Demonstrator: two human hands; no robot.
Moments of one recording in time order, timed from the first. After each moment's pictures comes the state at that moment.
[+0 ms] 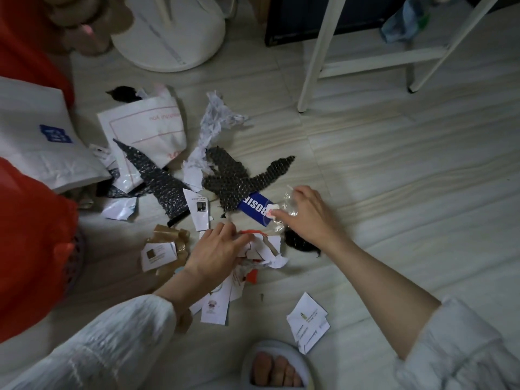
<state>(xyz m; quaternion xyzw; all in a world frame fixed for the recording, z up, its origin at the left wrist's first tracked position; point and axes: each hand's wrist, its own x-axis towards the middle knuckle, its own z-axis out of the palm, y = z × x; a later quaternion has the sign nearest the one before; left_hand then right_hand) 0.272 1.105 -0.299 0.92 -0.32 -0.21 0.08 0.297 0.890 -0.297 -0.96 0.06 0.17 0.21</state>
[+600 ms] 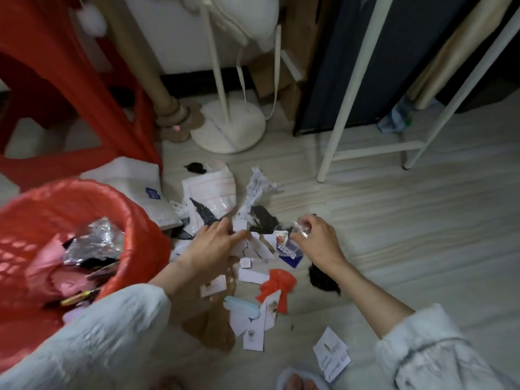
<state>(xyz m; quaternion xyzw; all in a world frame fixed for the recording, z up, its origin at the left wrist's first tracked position) 0.301 1.179 -0.142 0.95 -0.28 -0.14 0.04 0.294 0.955 -0.168 -0.92 0.12 0.07 0.36</state>
